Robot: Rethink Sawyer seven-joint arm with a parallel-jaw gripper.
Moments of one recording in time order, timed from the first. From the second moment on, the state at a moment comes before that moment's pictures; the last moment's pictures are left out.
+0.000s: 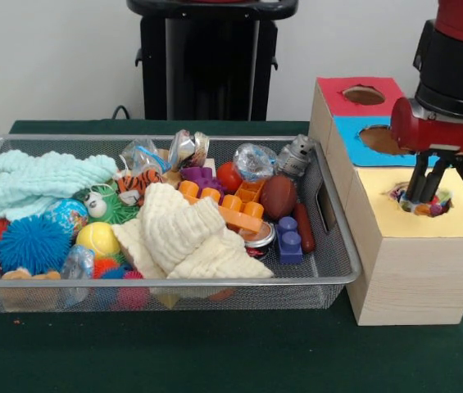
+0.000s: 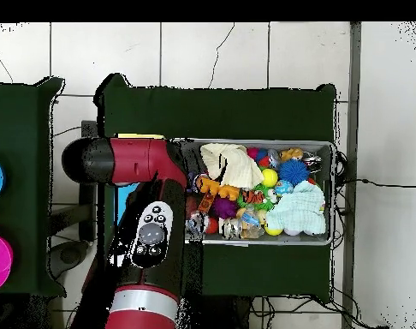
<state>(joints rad) 0.22 -0.43 -0.24 1.27 0.18 0.70 1.70</state>
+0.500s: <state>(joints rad) 0.23 -0.44 -0.23 1.34 0.19 0.67 1.70</state>
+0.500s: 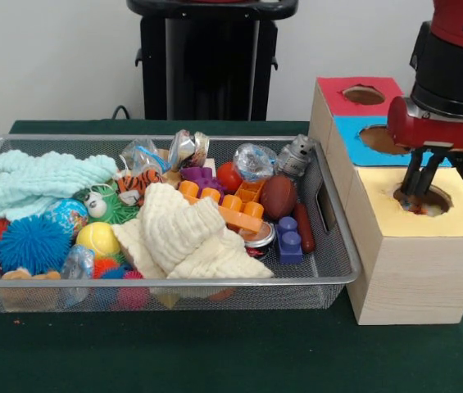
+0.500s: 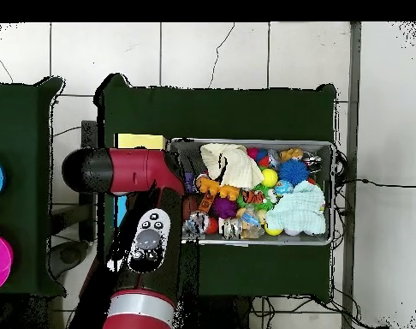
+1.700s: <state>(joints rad) 0.20 -0.43 -0.19 1.37 0.19 0.60 1.70</state>
